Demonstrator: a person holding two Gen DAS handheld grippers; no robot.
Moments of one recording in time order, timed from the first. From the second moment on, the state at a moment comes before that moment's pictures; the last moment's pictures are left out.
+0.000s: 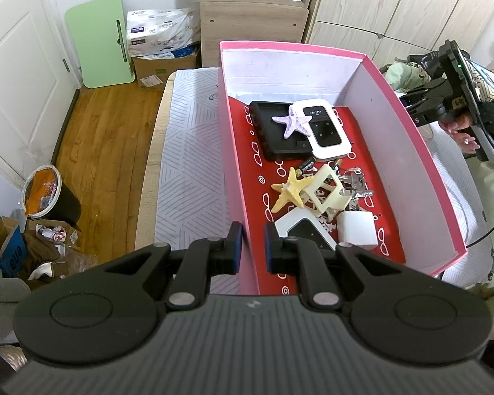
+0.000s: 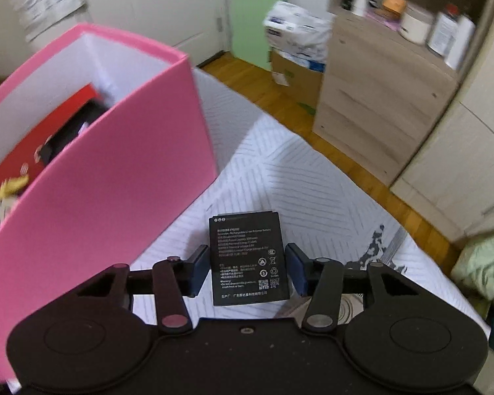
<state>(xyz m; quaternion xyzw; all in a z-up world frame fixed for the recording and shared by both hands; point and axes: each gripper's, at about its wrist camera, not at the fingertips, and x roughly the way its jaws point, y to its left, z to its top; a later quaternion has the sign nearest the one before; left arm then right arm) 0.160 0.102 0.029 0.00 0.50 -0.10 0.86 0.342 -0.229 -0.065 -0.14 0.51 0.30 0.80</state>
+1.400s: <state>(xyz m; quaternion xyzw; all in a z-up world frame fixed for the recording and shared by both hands) 0.158 0.101 0.030 0.01 0.50 -0.11 0.86 0.235 -0.120 0.019 -0.18 0.37 0.39 0.82</state>
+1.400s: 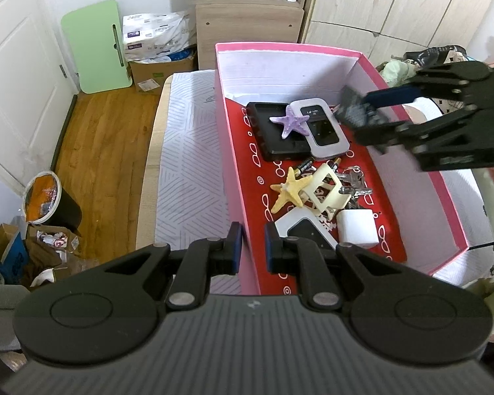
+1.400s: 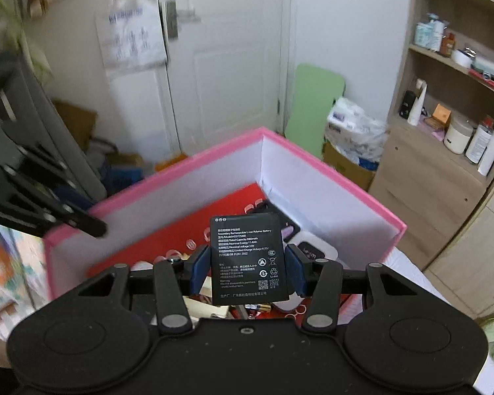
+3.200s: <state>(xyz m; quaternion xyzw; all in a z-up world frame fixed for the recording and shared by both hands) 0.158 0.105 0.029 -0.01 0.50 -0.11 0.86 0.255 -0.304 -0.078 0.02 0.39 0.14 0.91</state>
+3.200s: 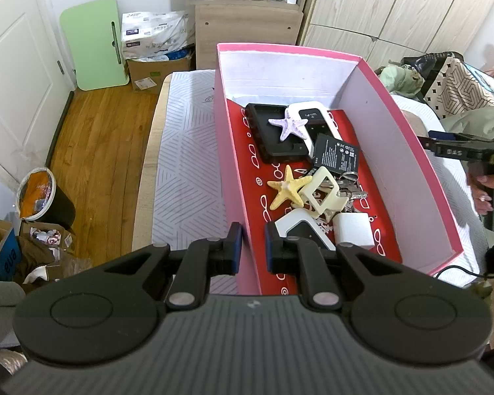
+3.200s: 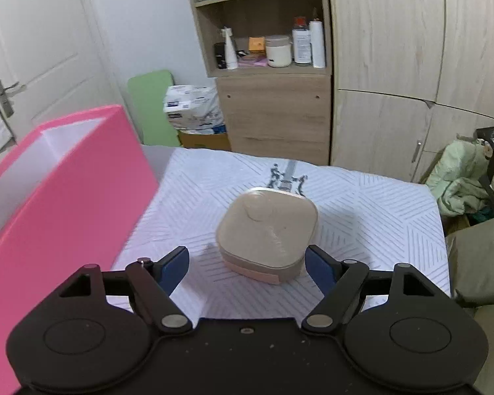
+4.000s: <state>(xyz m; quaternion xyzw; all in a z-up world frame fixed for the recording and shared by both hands) 0.159 0.106 0.028 -0.01 0.50 -0.11 0.86 0.261 -0.296 -0.101 -0.02 0.35 0.12 0.93</state>
